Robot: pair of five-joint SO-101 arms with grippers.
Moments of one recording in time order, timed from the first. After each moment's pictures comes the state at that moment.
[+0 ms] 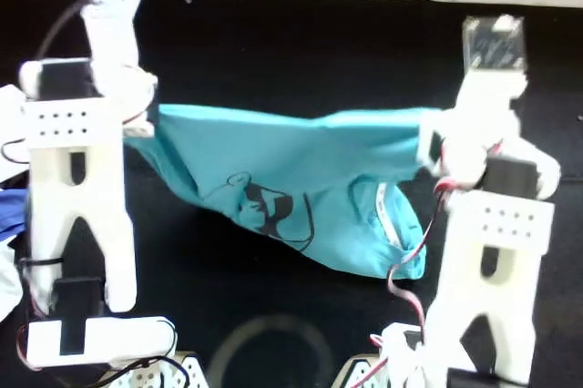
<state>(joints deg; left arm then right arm) -12.0 -5.8 -15.8 92.1 -6.8 4.2 -28.0 5.8 74.1 9.0</state>
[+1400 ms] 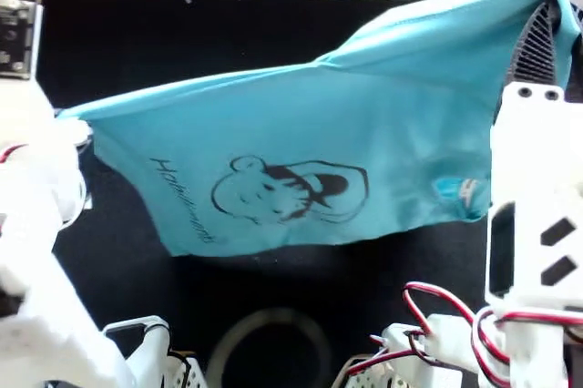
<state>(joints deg) -19.3 -35.7 -23.1 100.4 -11.6 4.4 -15.9 -78.3 94.4 12.7</state>
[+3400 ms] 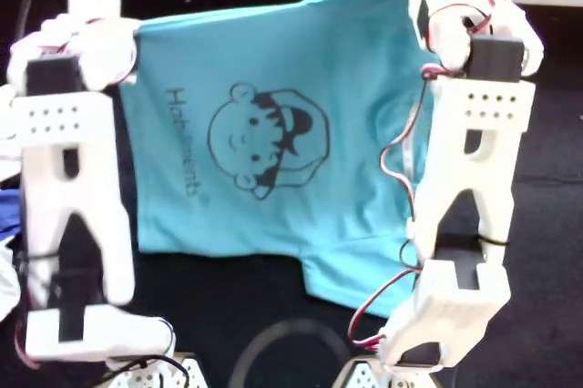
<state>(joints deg) -13.9 -1.0 -16.3 62.8 -11.6 -2.2 13.5 -49.6 61.9 12.7</state>
